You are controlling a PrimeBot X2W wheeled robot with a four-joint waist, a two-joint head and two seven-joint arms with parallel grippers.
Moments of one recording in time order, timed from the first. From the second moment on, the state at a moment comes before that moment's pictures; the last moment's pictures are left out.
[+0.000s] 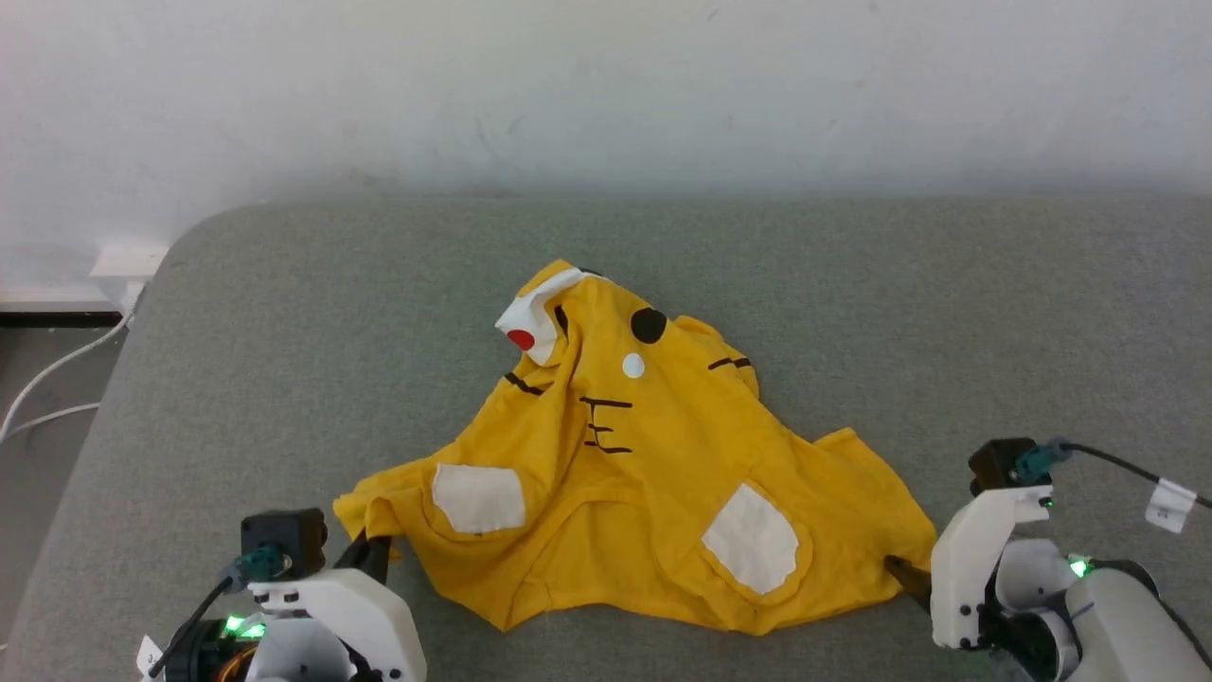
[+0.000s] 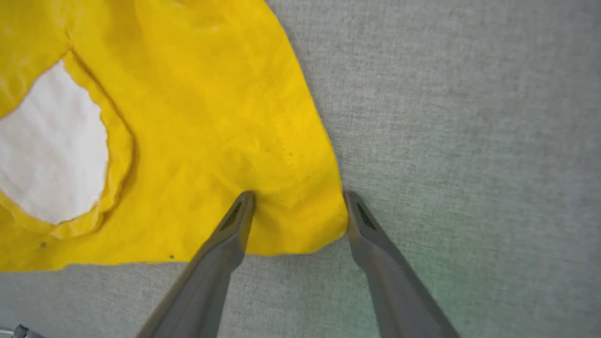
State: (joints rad) left arm -0.03 0.38 -0.36 0.08 -0.54 0.26 0.15; right arm -0.22 -0.20 0.13 0.50 0.40 0.13 0.61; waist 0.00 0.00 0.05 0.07
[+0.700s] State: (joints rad) left arm -0.16 0.53 -0.25 -0.03 -0.53 0.26 0.15; right arm -0.35 -0.32 0.08 0.31 0.37 0.13 0.44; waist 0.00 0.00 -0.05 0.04
